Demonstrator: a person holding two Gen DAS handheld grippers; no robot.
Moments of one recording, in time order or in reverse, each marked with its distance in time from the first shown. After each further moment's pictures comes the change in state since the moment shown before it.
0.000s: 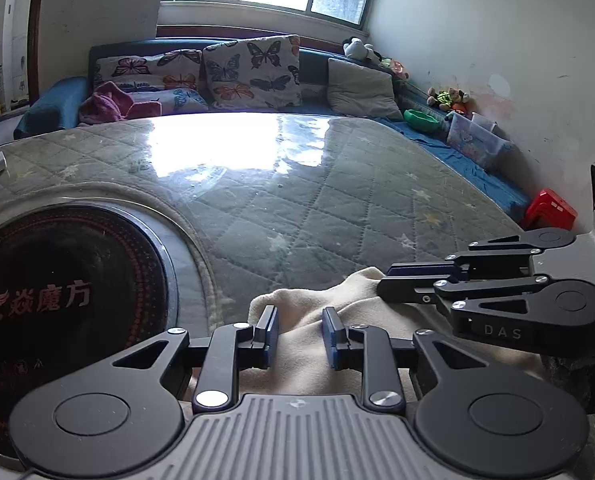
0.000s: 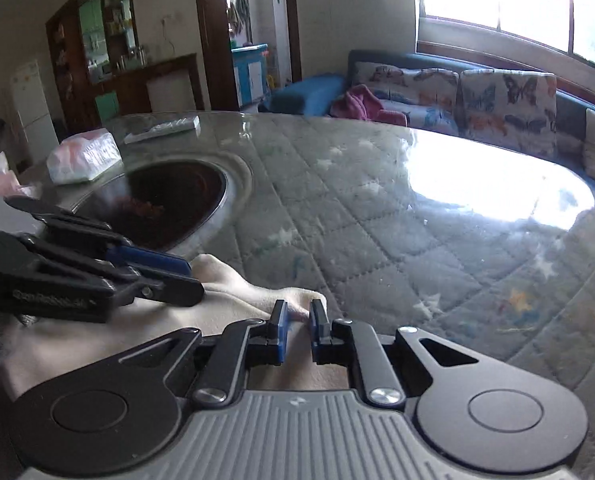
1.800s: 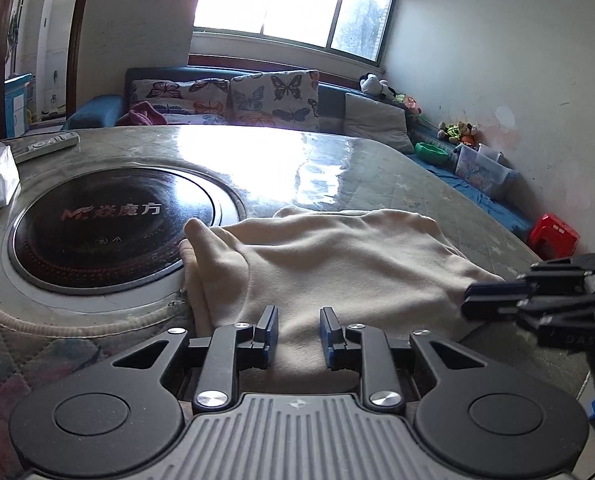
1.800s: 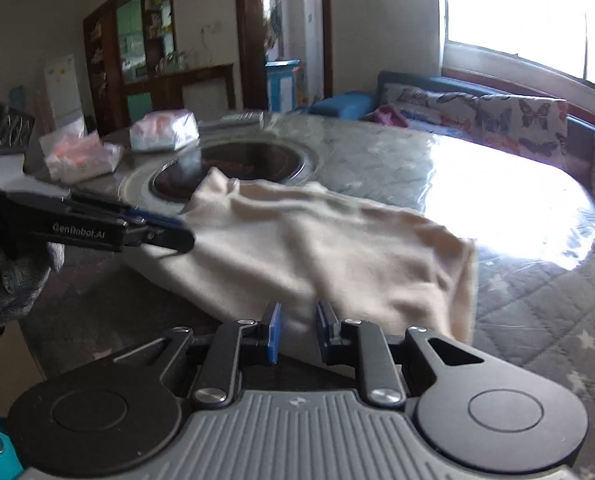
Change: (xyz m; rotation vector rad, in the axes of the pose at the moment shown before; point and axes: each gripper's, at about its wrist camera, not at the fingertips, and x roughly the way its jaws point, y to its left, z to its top) left arm -0.096 -0.023 -0.091 -0.037 -0.122 0.061; right arm -0.111 0.050 -0.087 -0.045 -0.070 0.034
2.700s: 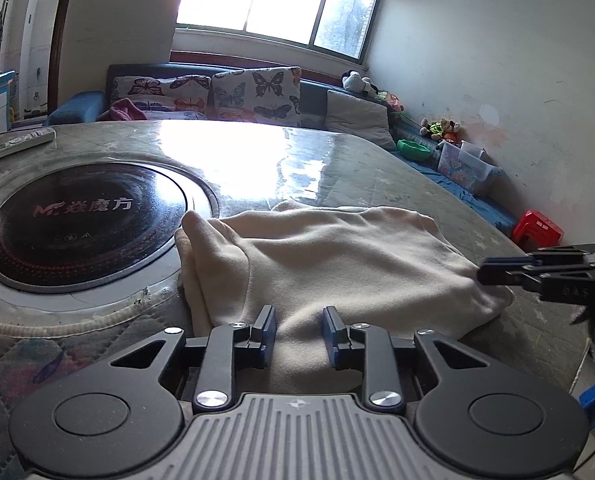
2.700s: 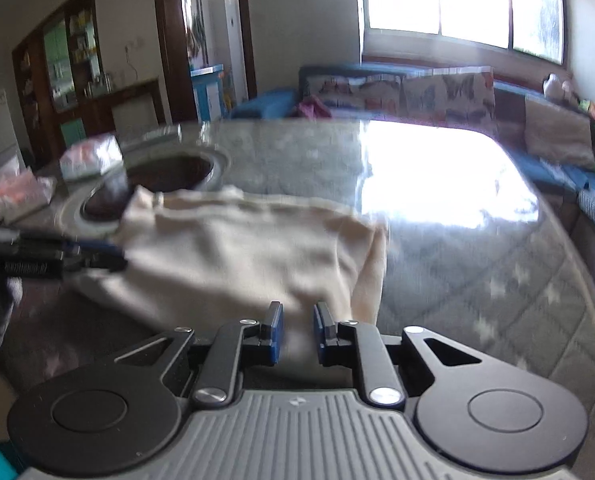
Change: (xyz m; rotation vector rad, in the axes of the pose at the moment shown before) left arm 0.009 -0.002 -0.001 -0.001 0.004 -0.065; right arm -0.019 -0.031 -0.003 0.125 -0.009 -0.160
